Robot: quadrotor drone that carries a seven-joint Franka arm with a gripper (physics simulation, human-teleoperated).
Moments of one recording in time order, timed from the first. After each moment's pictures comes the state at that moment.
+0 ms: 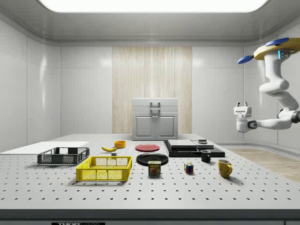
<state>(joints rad) 0.00 -0.79 0.00 -2.34 0.00 1.55 0.79</state>
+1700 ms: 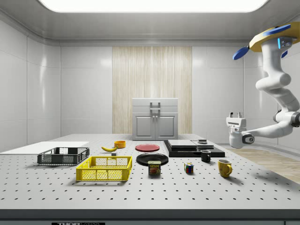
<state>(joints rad) -0.01 -0.71 0.01 -2.04 0.00 1.37 0.78</state>
